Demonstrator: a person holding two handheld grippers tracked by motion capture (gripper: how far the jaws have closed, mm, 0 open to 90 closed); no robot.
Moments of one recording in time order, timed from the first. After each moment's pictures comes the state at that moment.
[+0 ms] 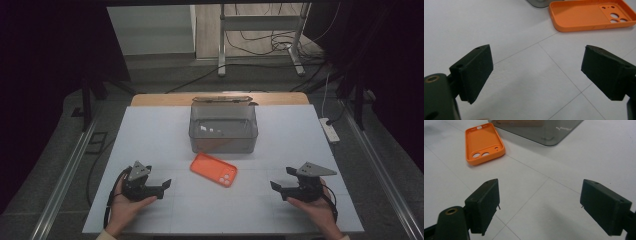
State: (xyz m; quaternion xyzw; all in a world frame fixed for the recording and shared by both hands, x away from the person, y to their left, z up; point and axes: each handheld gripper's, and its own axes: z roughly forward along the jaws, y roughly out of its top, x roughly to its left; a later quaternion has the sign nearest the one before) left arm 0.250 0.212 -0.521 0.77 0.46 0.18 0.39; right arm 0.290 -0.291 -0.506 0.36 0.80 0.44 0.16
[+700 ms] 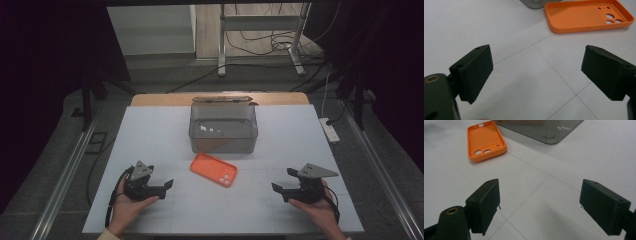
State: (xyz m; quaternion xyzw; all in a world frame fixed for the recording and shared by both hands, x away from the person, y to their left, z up) left arm 0.250 0.205 -0.520 0.78 0.45 0.18 0.39; right arm 0.285 -0.293 -0.505 0.36 0.81 0.44 0.16
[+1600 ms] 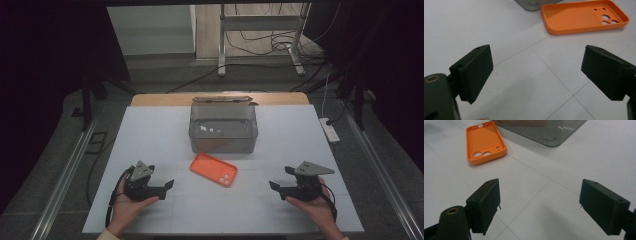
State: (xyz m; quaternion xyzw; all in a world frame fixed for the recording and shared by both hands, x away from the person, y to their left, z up) left arm 0.250 0.204 -0.519 0.78 0.45 0.18 0.40; right arm 0.290 -0.286 -0.502 0.36 0.81 0.44 0.16
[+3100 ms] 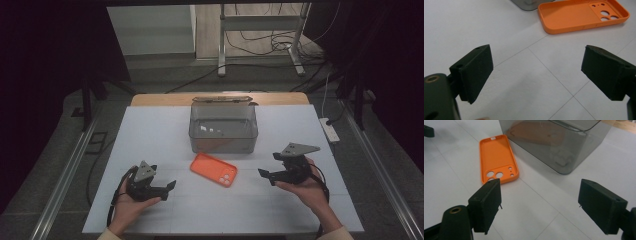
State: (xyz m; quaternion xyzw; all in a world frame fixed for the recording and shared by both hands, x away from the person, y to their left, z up) left arm 0.251 0.198 -0.519 0.79 0.43 0.19 0.39; right arm 0.318 -0.244 -0.454 0.32 0.85 0.40 0.14
